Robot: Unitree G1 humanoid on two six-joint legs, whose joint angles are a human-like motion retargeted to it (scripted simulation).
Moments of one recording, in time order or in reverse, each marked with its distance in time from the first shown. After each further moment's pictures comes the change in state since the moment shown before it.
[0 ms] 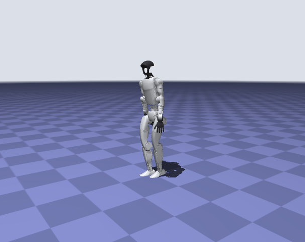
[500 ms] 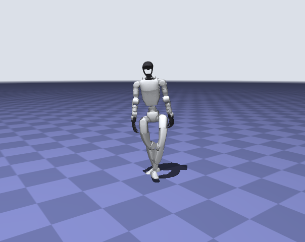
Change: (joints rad) left arm 0.056 0.033 0.116 0.224 0.133 0.132 -0.094; right arm -0.278 0.015 0.041 -0.136 0.034 -0.040 -0.102; waist 0.076 -0.045 -0.020; left_leg -0.382 0.218 0.717 0.274 -0.295 -0.054; right_leg 0.273 0.054 -0.489 -0.248 -0.119 0.032
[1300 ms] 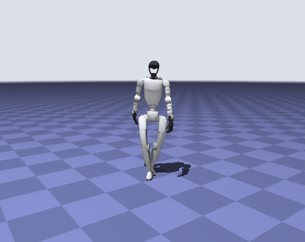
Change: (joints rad) left arm -0.279 0.049 0.004 -0.188 -0.245 -0.068 0.064; right arm 0.344 -0.021 -0.082 0.101 -0.071 -0.001 0.094; waist -0.180 -0.003 0.035; left_leg 0.515 -0.038 -0.127 -0.303 0.111 0.198; right_leg -0.461 0.095 0.529 0.498 -0.002 -0.064
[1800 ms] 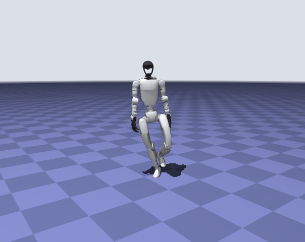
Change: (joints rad) left arm 0.295 -0.062 0.212 0.093 -0.012 0.029 0.185; right arm -0.270 0.059 0.058 -0.058 0.010 -0.010 -0.035; waist 0.077 -0.059 -0.029; left_leg -0.389 0.137 -0.205 1.059 -0.043 0.000; right_leg 0.396 0.015 -0.287 -0.420 0.113 -0.128
